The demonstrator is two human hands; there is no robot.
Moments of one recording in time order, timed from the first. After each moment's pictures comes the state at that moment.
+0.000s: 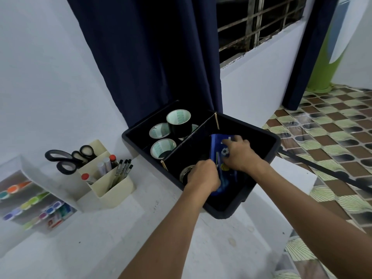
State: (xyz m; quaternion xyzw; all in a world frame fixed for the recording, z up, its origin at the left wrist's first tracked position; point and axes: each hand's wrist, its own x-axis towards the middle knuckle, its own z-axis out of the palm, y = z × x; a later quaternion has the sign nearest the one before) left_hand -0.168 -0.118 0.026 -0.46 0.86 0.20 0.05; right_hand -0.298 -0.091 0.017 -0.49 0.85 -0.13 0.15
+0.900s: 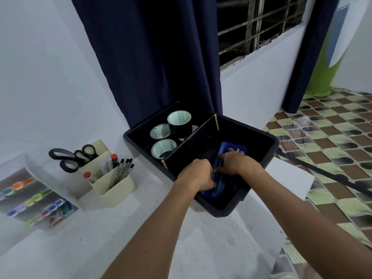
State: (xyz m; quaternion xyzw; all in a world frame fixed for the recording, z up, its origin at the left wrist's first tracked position) left_hand -0.157 -0.139 0.018 -0.40 0.89 0.22 0.06; right_hand -0.291 -0.104 0.006 -0.50 0.83 0.08 0.21
